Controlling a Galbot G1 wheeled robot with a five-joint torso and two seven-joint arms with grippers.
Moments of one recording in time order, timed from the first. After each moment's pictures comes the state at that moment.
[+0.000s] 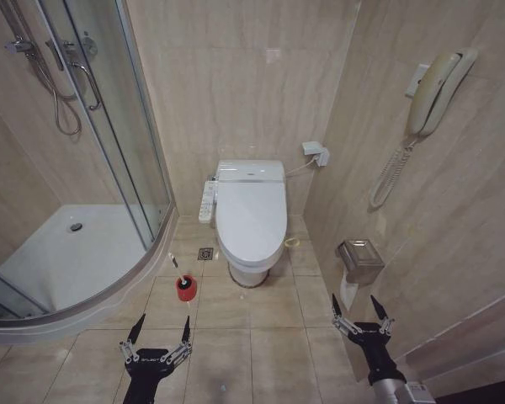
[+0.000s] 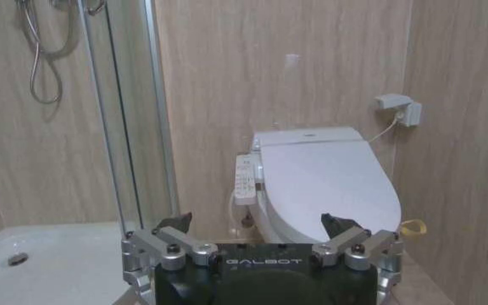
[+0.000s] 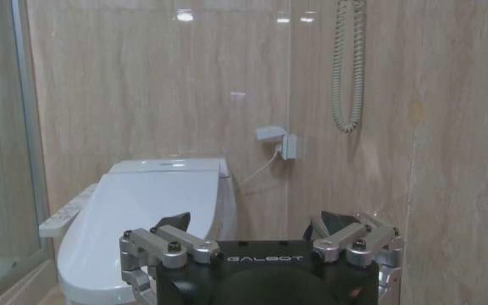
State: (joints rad) left arm 1.98 -1.46 -0.47 -2.37 0.03 -0.04 -0.08; right arm -1.76 1.46 0.67 2.07 0.20 0.24 0.00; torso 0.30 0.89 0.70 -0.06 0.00
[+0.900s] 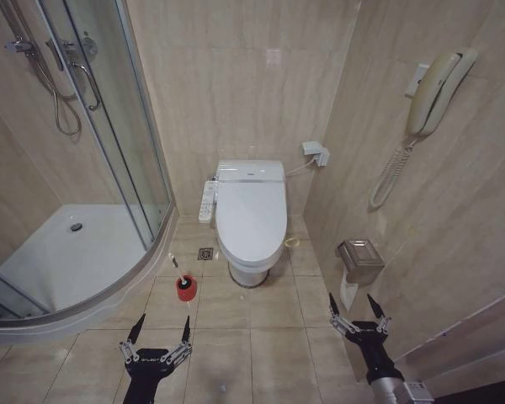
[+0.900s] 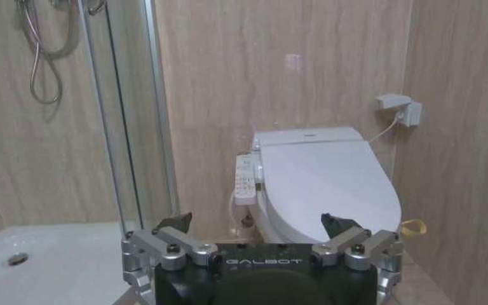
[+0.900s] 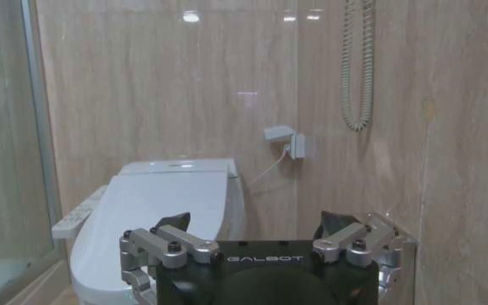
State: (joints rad) left arm 1.98 -1.46 -0.47 -2.37 0.03 -0.04 -0.08; right arm -1.75 1.45 0.66 2.08 0.22 0.23 -0.02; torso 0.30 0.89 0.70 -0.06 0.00
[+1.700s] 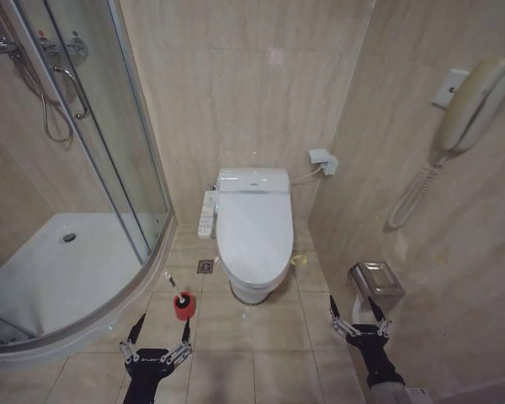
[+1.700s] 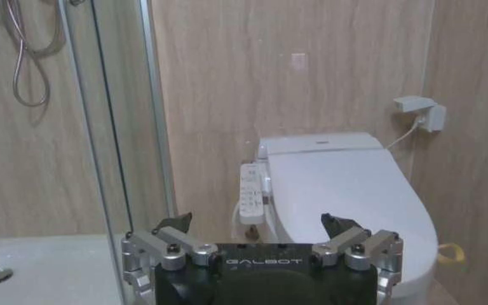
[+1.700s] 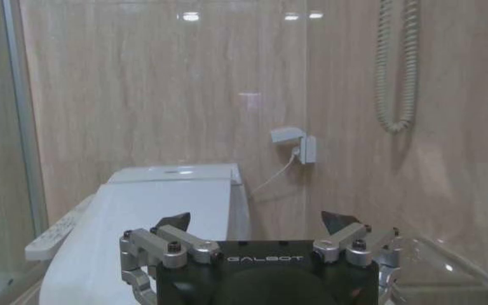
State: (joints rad) left arm 1.98 -1.46 -0.47 -2.37 0.03 -0.04 -0.08; right arm -1.76 1.45 0.66 2.06 0.22 0.26 -0.02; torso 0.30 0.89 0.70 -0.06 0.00
